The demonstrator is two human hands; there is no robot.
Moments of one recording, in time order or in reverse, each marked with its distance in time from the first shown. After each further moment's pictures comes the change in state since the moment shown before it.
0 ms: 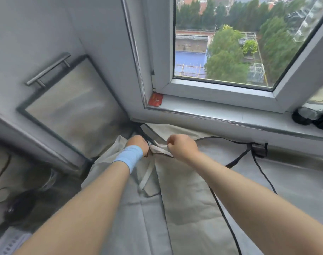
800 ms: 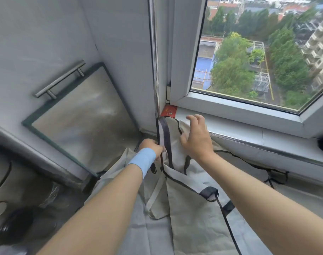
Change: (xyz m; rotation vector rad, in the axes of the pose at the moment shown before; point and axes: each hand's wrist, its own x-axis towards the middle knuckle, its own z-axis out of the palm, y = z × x) left_hand 0.048 0.020 -0.020 -0.464 -0.086 -0.137; right_hand 0.077 -0.011 -0.023 0.062 0.460 -0.212
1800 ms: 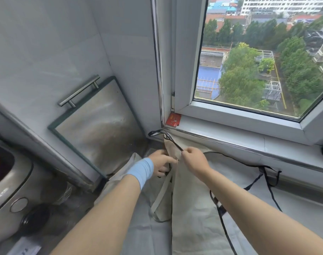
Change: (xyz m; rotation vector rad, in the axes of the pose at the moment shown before) left_hand -0.036 -0.012 -0.002 -0.242 -0.371 -0.015; right_hand -0.038 -0.020 -0.001 0.372 -0.380 0.486
